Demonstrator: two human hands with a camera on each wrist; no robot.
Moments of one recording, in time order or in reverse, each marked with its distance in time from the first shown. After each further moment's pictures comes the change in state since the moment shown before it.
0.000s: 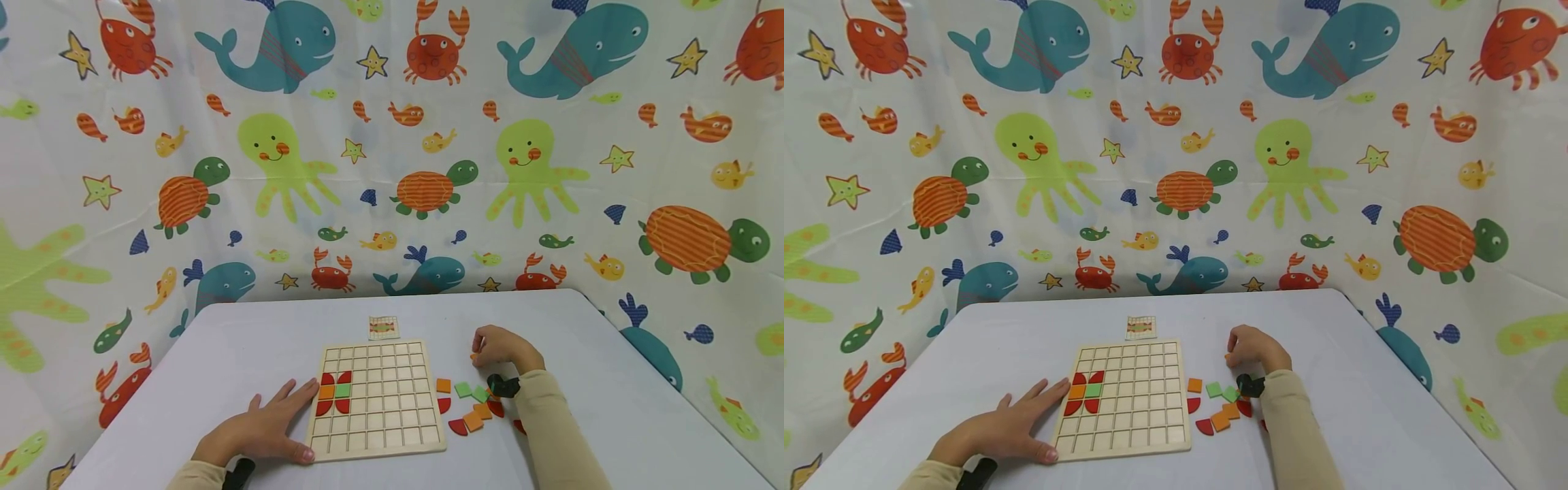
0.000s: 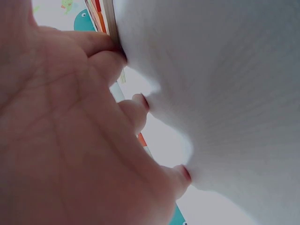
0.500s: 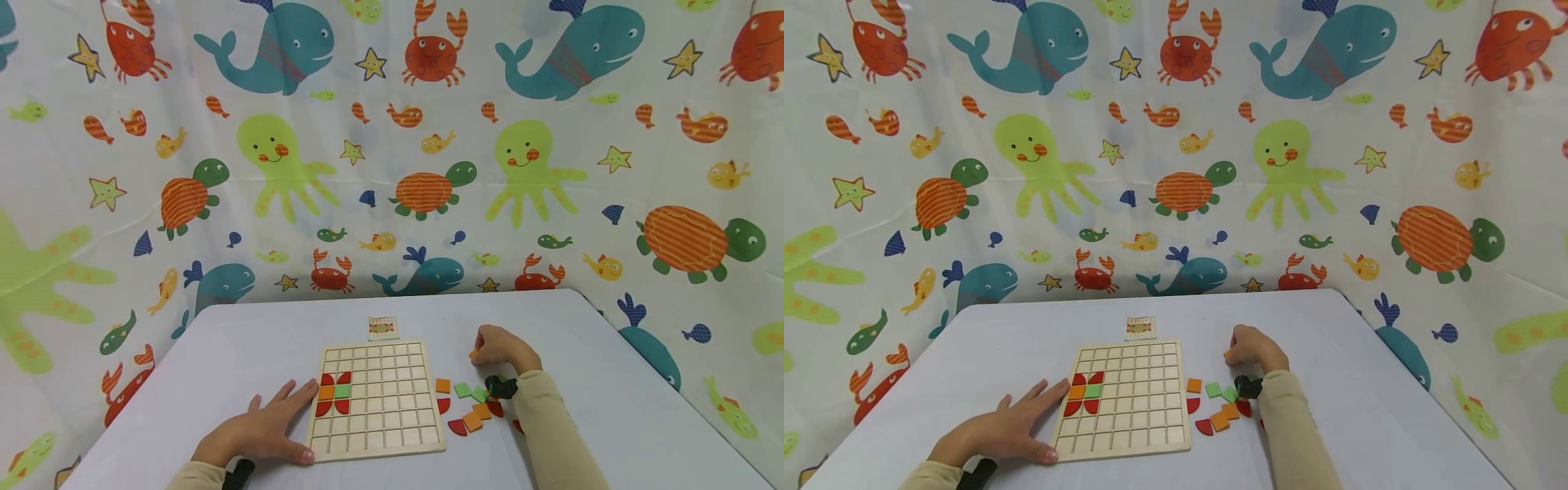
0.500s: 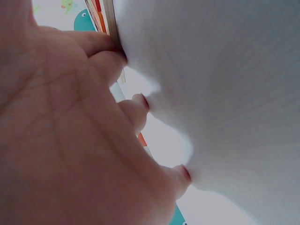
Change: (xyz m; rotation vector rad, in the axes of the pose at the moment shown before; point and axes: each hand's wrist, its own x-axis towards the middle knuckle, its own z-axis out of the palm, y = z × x) left_hand -0.003 0.004 -0.003 -0.007 0.000 0.010; right_hand -0.002 -0.005 0.003 -0.016 0.042 0.063
